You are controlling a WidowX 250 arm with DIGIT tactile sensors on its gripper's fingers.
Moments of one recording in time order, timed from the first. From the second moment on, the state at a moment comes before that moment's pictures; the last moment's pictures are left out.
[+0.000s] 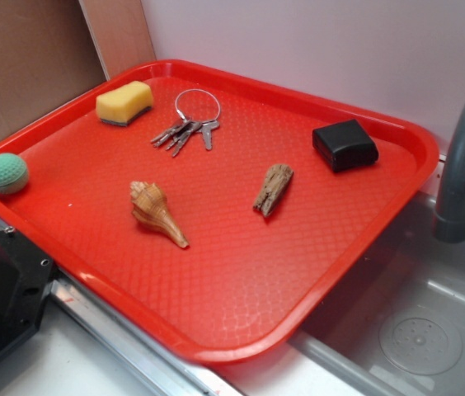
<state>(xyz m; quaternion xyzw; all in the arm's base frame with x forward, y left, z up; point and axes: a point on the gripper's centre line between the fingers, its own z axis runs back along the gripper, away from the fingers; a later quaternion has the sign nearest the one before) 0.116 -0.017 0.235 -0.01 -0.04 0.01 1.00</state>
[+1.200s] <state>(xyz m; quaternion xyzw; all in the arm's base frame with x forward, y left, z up) 0.252 -0.015 0.119 0.05 0.15 -0.24 0.96</state>
